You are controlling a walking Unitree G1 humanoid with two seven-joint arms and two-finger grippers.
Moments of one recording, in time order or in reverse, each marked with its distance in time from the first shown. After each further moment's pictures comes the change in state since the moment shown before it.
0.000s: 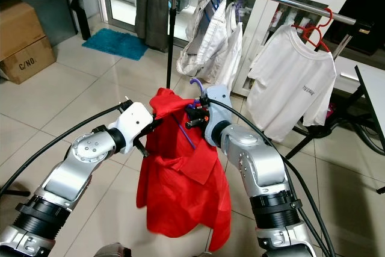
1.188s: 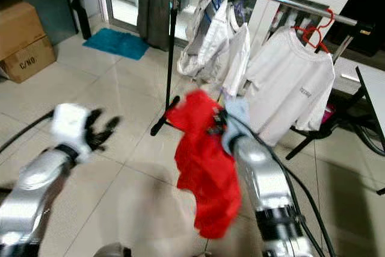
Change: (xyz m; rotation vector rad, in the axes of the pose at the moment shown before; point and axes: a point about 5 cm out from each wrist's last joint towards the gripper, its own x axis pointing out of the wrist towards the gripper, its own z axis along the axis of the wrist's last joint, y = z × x) left arm -0.079 0.019 -0.041 -0.433 -0.019 0.442; right arm -0.014 -0.045 -0.046 -0.076 0.029 -0.385
